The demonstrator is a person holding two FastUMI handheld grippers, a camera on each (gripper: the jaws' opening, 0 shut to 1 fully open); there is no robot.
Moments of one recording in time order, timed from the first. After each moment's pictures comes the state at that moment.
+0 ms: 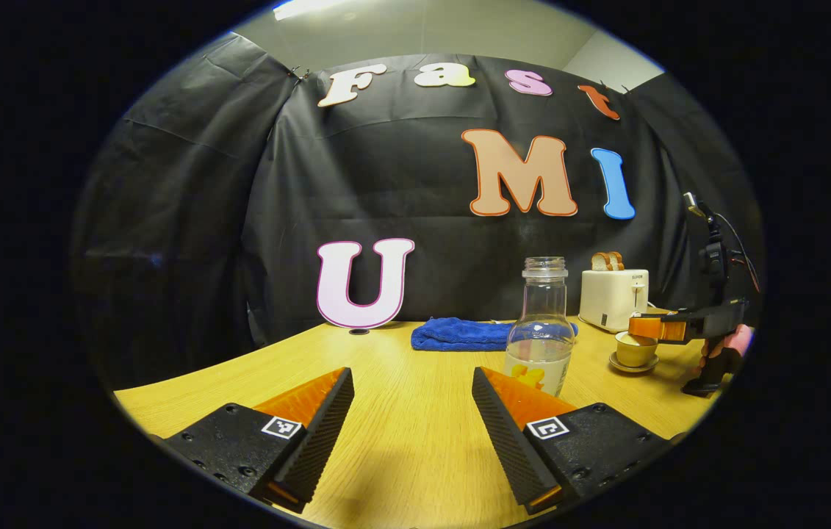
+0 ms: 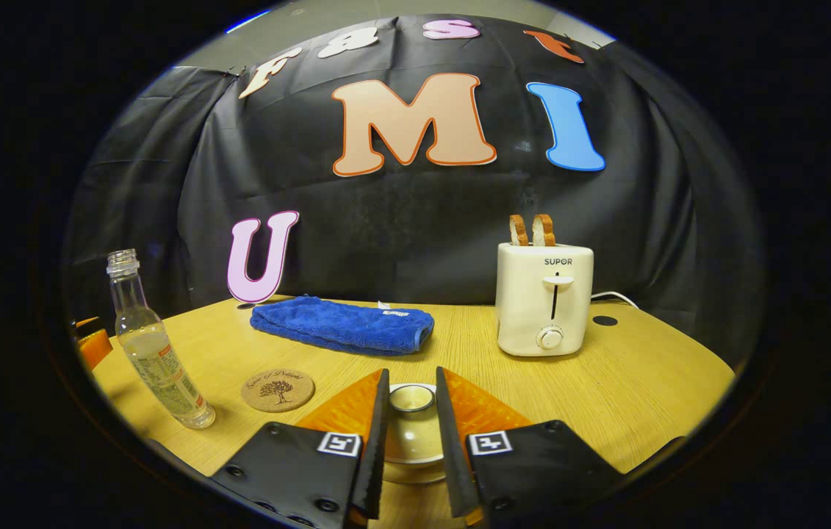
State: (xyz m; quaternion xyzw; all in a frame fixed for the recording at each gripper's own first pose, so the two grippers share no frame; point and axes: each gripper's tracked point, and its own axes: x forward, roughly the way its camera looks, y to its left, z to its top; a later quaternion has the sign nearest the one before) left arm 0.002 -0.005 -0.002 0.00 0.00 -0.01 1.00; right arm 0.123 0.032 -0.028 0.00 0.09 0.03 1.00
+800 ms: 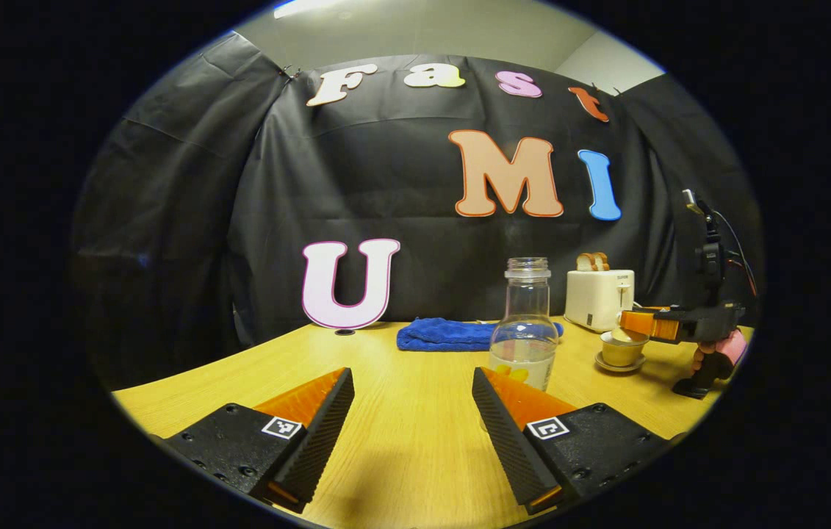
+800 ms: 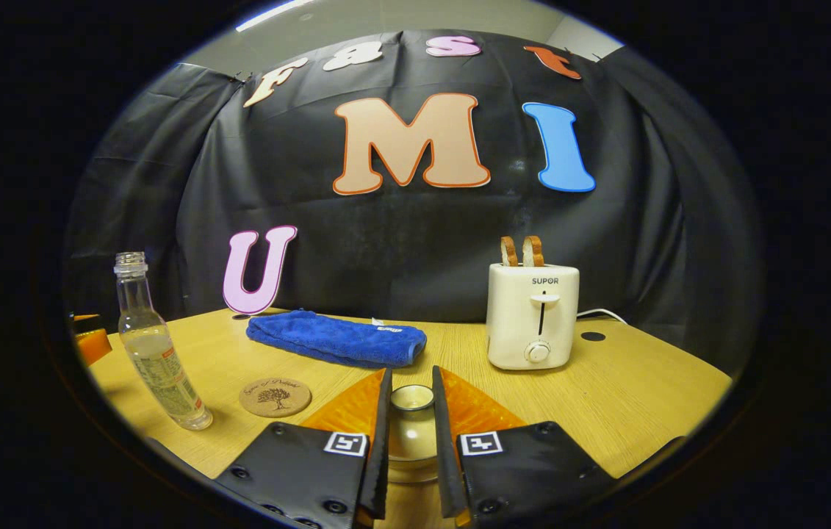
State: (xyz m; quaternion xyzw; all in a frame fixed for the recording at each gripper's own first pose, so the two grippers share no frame) left arm -0.001 -0.022 -0.002 0.00 0.00 -0.05 1.00; right arm 0.110 0.026 -0.011 0.00 0.04 0.02 1.00
